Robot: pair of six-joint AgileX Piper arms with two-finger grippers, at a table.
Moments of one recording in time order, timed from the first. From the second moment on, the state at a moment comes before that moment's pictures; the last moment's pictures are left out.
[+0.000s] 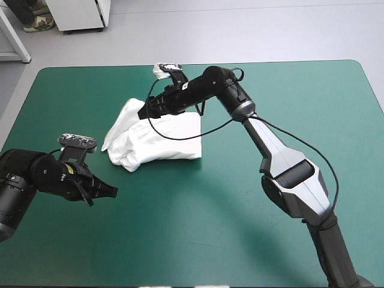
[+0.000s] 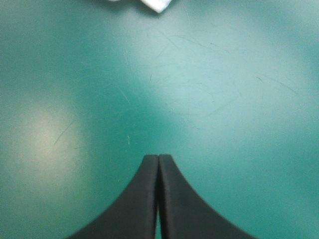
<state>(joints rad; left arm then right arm) -0.22 1.09 -1.05 -0.07 1.24 0.05 0.55 2.35 -2.53 0.69 1.13 -0.15</state>
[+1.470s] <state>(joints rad) -0.22 1.08 -1.05 -0.05 1.24 0.06 0.45 2.21 -1.98 0.41 1.04 -0.14</state>
